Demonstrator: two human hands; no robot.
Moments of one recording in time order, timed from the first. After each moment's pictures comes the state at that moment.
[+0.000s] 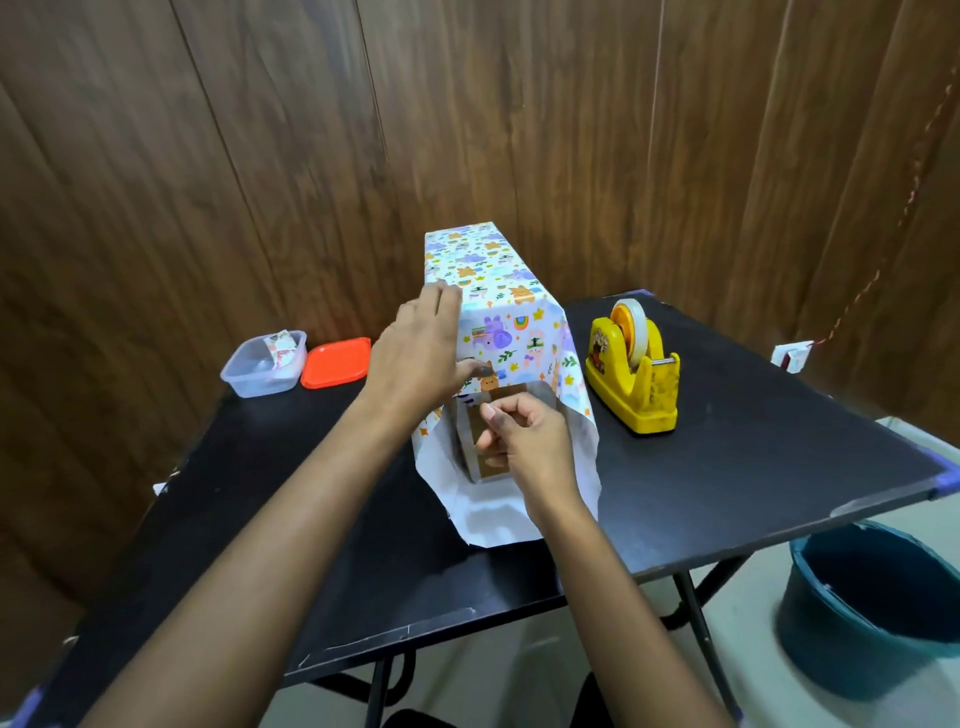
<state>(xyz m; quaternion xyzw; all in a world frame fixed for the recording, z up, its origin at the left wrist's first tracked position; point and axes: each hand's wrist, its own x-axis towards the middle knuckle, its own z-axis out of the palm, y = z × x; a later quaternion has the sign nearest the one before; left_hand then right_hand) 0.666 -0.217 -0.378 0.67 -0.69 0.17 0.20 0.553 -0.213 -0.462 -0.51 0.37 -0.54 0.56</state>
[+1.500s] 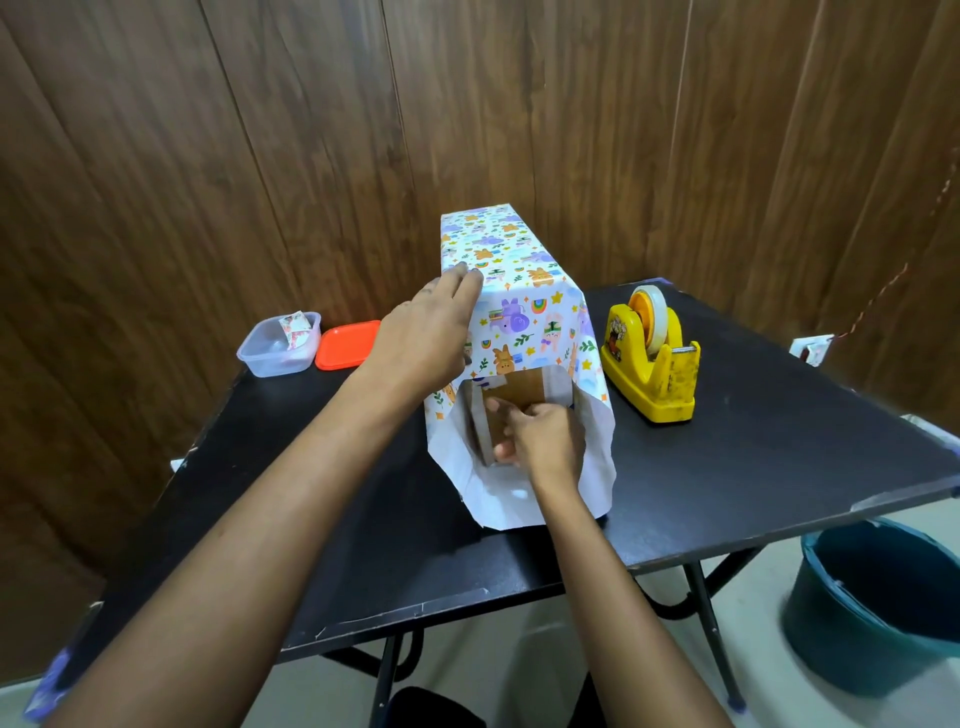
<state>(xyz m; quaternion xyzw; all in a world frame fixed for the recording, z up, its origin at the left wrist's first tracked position) 0.675 -0.209 -0.370 0.67 -0.71 0.19 0.11 0.569 -0.237 -0.487 -0.53 0.57 -0.44 0.45</state>
